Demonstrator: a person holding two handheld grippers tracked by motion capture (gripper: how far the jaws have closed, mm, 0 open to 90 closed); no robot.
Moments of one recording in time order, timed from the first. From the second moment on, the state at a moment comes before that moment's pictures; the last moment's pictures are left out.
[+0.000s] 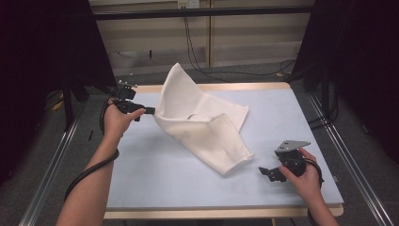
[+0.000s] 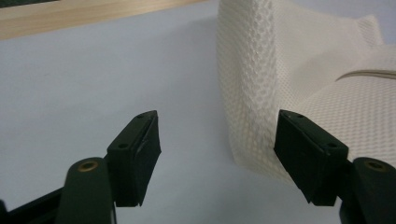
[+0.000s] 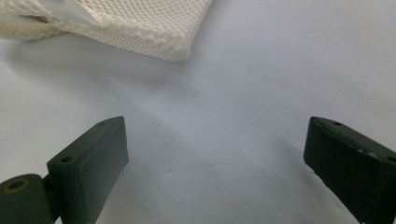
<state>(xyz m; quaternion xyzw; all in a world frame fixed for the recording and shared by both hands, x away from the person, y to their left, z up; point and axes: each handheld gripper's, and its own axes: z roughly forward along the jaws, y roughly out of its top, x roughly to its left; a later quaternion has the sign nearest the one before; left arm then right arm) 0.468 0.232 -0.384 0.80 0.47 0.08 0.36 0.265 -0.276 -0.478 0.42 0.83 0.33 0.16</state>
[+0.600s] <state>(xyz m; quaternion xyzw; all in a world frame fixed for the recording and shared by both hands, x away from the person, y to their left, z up) 0.445 0.228 -0.411 0.83 0.44 0.04 0.34 0.269 -0.267 -0.476 0.42 0.83 0.34 0.16</state>
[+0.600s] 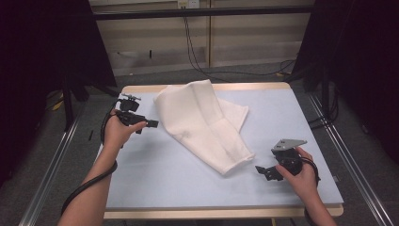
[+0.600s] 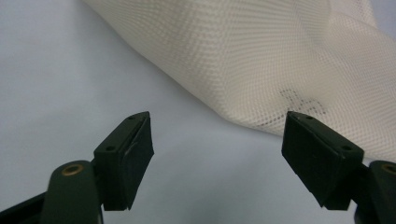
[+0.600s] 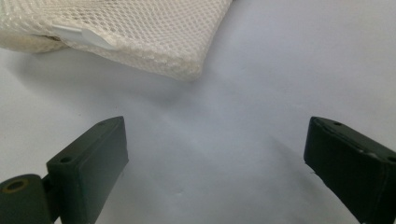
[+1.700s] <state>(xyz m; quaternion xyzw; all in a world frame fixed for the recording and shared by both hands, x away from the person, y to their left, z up) 0.384 0.200 -0.444 0.86 0.37 0.04 0.35 0.316 -0.226 -0.455 0.45 0.80 0.37 0.14</state>
